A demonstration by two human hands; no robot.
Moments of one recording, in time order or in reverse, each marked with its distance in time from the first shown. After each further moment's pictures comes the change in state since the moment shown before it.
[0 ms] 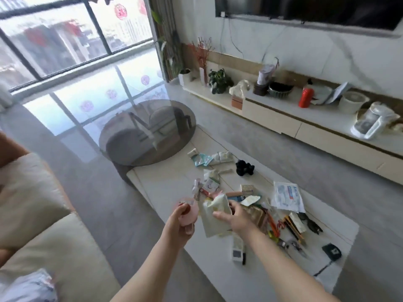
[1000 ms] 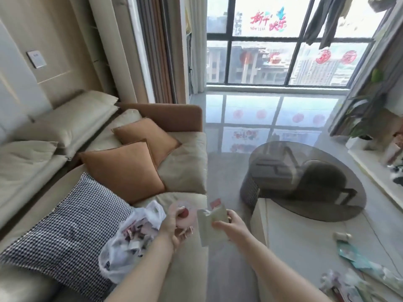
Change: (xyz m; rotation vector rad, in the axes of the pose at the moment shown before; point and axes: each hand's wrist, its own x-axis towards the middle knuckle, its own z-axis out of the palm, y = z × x) left_hand -0.167 0.203 -0.354 -0.483 0.528 0.454; right_hand 0.003 -0.029 0.468 -0.533 -0.693 -0.061
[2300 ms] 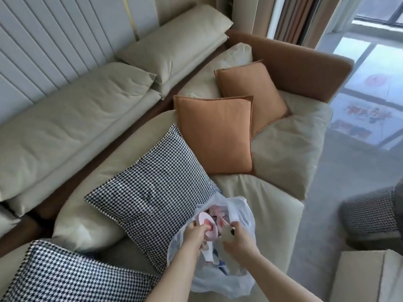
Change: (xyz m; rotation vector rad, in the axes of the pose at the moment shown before) left_hand 0.194 0.069 -0.206 0.067 0.494 -0.178; right_hand 0.222 0.029 0.274 -0.937 -0.380 0.166
